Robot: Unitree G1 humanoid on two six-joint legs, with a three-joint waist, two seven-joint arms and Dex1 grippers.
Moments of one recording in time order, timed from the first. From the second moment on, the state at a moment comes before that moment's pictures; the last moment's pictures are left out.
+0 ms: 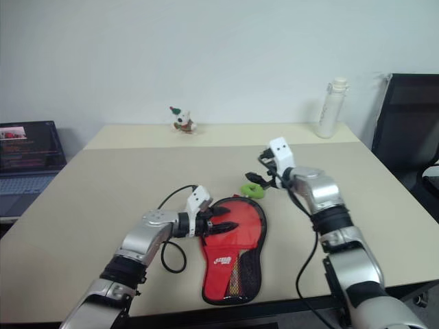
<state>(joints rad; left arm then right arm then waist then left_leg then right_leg) -0.67 0.39 -0.15 0.40 -0.18 0.35 -0.99 -1.10 -0.24 0.08 0.66 0.19 0.54 0.55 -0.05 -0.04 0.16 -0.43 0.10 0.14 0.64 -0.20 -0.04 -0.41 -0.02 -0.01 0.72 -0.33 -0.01</state>
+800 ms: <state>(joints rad) -0.64 0.39 -0.15 0.36 -0.18 0.37 -0.95 -1.22 -0.06 -0.02 1.31 0.03 0.20 0.30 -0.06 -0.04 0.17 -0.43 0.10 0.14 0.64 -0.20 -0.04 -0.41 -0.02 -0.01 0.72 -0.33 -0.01</state>
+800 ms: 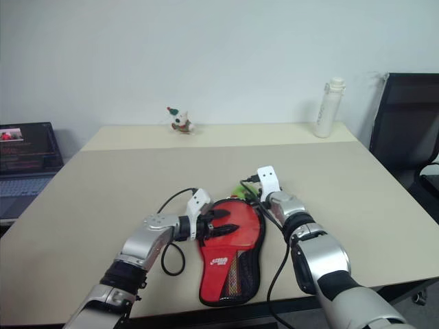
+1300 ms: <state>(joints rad) -0.68 0.34 -0.15 0.46 -0.15 0.29 -0.94 -1.23 -0.06 -0.04 1.31 0.01 0.20 0.30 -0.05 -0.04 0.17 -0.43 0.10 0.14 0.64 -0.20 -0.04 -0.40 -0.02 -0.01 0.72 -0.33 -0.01</state>
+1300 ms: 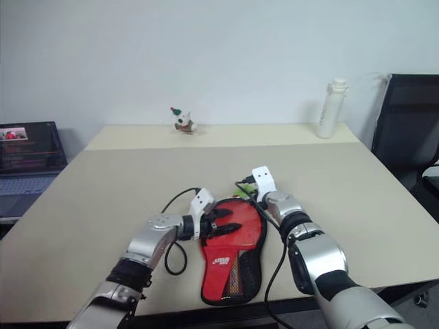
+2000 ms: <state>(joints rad) -0.76 0.26 -0.16 0.63 -0.11 0.20 -0.94 -0.95 -0.31 -0.03 0.81 0.04 0.52 0.49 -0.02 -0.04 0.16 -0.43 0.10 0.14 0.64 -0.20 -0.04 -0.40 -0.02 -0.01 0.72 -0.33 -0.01</state>
